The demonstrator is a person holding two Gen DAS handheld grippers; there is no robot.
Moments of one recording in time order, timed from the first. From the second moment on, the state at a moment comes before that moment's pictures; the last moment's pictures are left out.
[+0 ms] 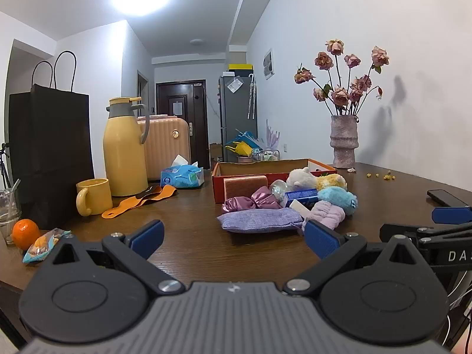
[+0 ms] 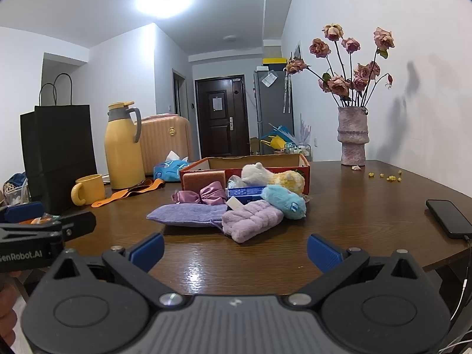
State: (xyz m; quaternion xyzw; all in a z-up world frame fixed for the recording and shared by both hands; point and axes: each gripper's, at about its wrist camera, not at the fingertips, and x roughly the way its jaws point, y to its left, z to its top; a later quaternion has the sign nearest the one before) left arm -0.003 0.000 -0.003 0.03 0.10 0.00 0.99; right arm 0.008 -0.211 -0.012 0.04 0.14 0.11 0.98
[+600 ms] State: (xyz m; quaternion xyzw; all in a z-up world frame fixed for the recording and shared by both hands) left arm -0.004 -0.001 -0.003 0.03 0.10 0.00 0.99; right arm 0.010 -0.212 -0.014 0.04 0.15 0.10 0.98
